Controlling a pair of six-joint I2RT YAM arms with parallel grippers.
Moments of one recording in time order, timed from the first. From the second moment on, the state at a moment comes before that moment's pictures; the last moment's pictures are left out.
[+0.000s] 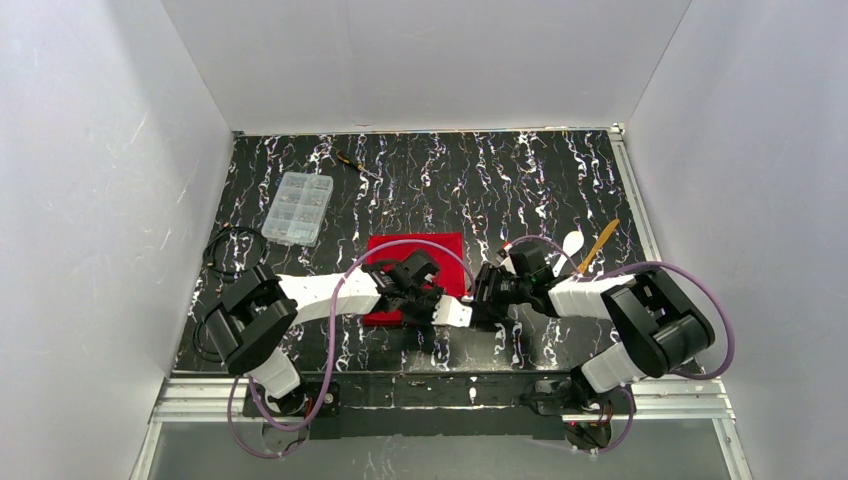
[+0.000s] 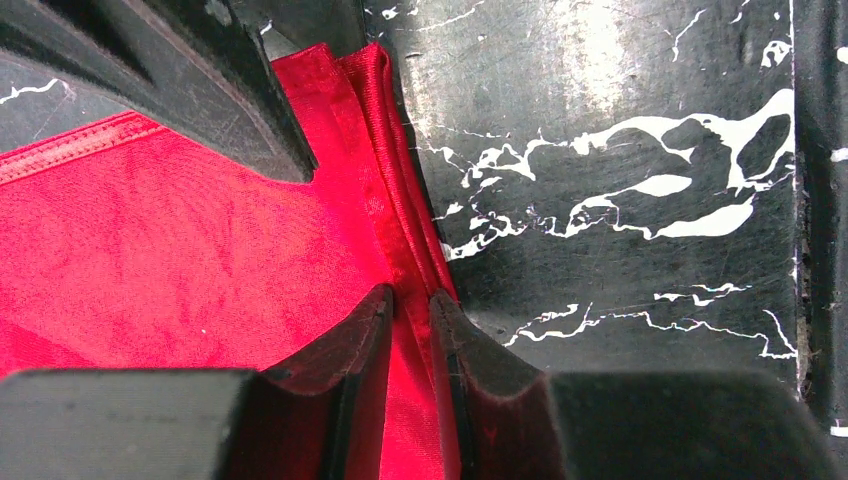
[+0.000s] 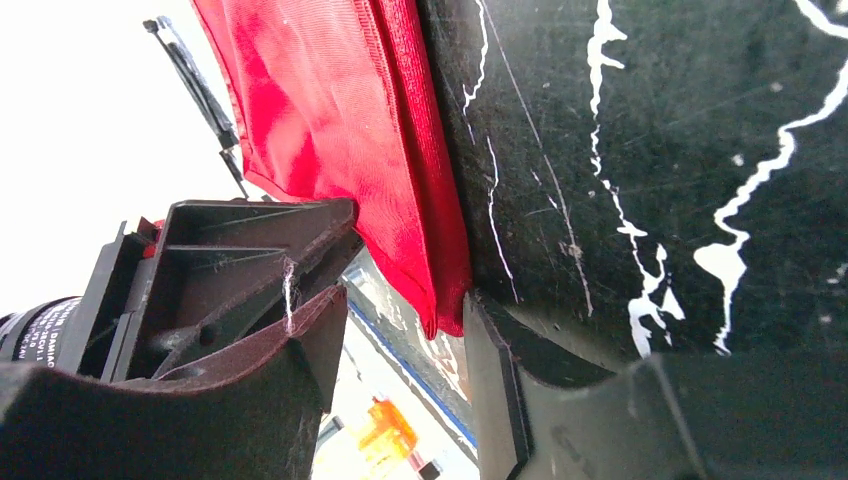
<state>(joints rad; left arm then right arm) -0.96 1.60 0.84 -0.32 0.32 0.84 0.54 1.48 0.43 0.19 -0.63 1.05</state>
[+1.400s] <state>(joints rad) -0.95 1.55 0.78 -0.29 0.34 0.91 0.49 1.36 0.41 0.12 -0.58 0.98</state>
